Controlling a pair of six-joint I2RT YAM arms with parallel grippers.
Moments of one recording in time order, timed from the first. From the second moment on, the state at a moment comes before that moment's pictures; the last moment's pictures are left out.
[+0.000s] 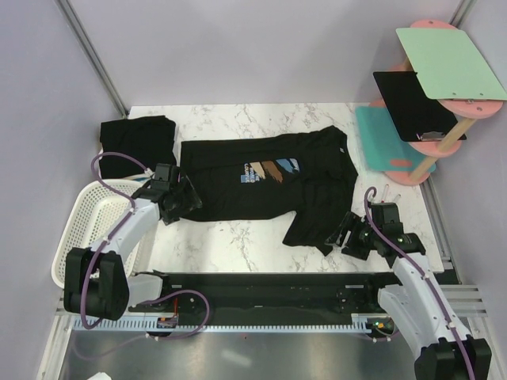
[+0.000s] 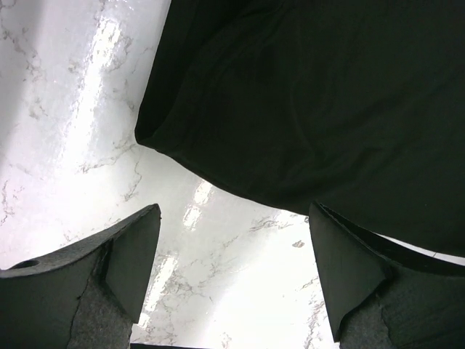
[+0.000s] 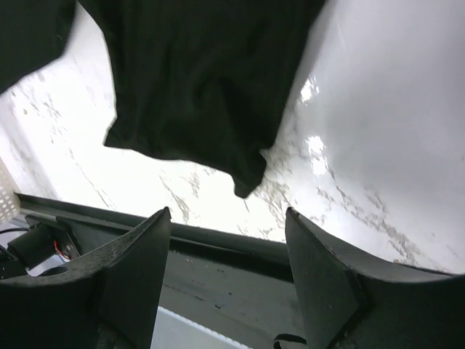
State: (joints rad) left arm -0.16 1.24 0.75 -0.56 -0.08 -0.67; right arm 0.09 0.71 0.45 -0.74 -0.38 0.60
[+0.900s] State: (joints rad) left arm -0.16 1.27 0.78 -0.54 -0.10 -0.67; right arm 0.10 0.61 0.18 -0.52 -0.40 0.86
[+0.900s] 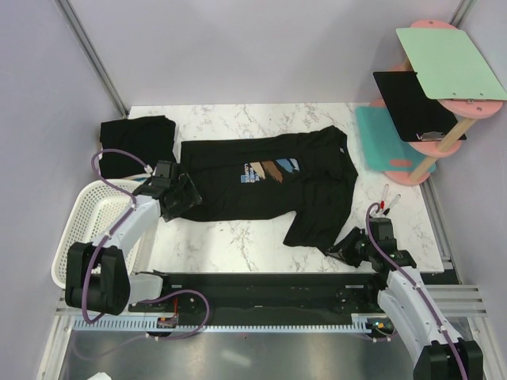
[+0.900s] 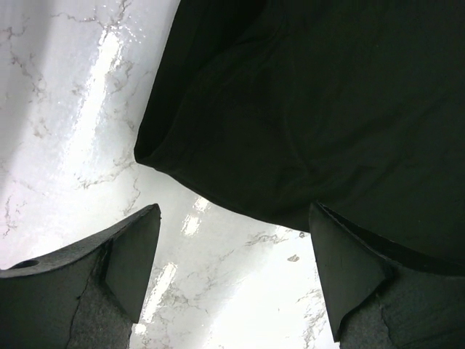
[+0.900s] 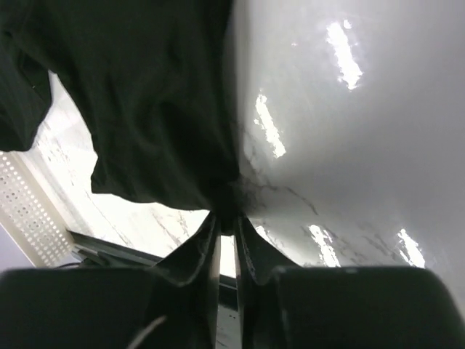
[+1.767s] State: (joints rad) left arm -0.15 1.58 0.88 -0.54 -0.26 -0.68; right arm 0.10 0.51 0.21 -0.68 -0.36 0.81
